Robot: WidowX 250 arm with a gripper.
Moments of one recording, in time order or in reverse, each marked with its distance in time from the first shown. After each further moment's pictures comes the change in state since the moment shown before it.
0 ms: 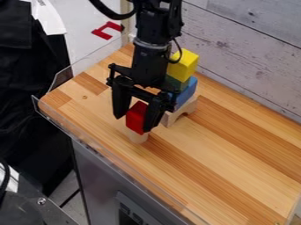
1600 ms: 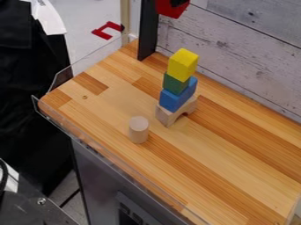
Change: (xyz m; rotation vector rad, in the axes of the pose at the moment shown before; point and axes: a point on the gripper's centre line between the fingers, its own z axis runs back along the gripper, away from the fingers) arm 0.008 -0.004 0.159 -0.045 -0.237 -0.063
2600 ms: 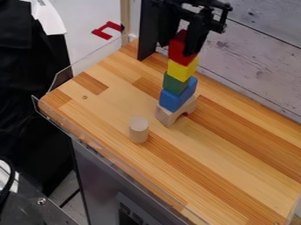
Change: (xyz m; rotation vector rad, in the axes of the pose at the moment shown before) arm 0.012 -0.017 -0.062 0.061 0.163 -0.059
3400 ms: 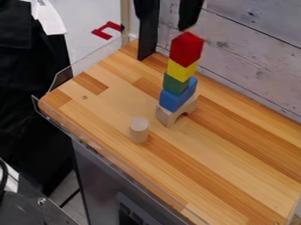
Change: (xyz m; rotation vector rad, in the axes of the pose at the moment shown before) arm -0.022 0.020 0.040 -0.090 -0.122 0.080
